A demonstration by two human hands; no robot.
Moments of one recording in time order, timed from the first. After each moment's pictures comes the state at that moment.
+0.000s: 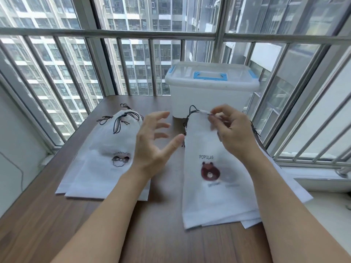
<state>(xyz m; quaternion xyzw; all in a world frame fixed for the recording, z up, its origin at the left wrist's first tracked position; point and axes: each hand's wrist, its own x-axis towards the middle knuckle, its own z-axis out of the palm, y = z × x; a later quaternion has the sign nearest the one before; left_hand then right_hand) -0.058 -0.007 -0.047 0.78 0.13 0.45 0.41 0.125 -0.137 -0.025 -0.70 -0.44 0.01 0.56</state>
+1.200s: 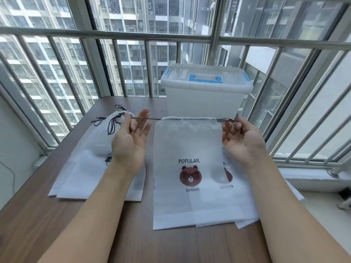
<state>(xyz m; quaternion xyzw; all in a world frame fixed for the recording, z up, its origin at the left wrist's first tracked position) -0.054 0.019 -0.035 0.34 0.15 0.44 0.81 0.164 -0.154 -0.046 -0.35 -0.02 0.37 0.86</state>
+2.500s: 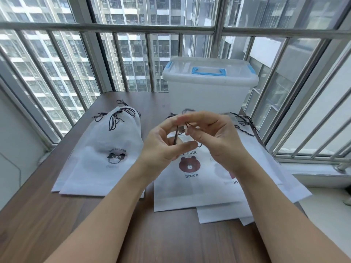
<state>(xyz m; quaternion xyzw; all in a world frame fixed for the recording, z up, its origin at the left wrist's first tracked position) -0.047 -0.026 -0.042 0.64 0.07 0.28 0.71 0.065 -0.146 -0.011 -0.48 -0.52 0.24 0.66</state>
